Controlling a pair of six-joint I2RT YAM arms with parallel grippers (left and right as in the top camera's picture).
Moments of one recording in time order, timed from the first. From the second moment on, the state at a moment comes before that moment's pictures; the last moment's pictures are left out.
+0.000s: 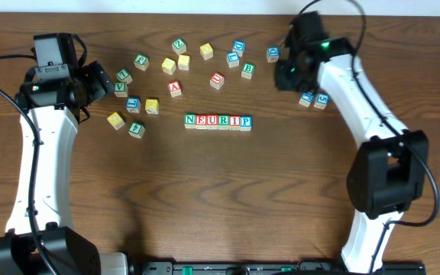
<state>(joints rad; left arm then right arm) 0.15 1.55 1.40 -0.81 -0.17 -0.36 0.23 2.05 1.79 -0.92 -0.11 0.28</state>
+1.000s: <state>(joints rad) 0.15 1.55 1.40 -0.81 -0.17 -0.36 0.07 2.21 1.79 -0.73 0.11 0.44</state>
